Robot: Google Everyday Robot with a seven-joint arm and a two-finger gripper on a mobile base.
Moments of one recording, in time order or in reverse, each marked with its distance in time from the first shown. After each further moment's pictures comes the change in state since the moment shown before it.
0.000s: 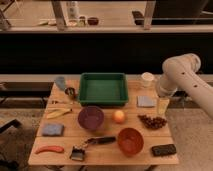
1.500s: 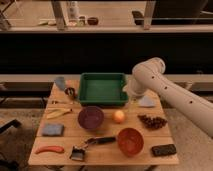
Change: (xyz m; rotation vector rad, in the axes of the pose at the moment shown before) arm -0.148 0.008 0.031 -0.015 -0.146 -0.190
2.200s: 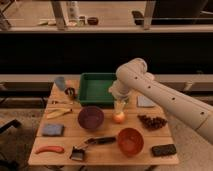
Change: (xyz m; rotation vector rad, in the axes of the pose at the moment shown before) arm -0.074 -0.013 0.023 -0.005 -0.044 -0.093
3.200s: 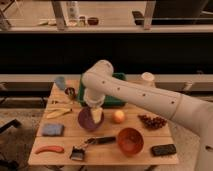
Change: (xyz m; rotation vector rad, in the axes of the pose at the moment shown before) arm -0.149 0.019 0.019 -0.106 0.018 -0.250
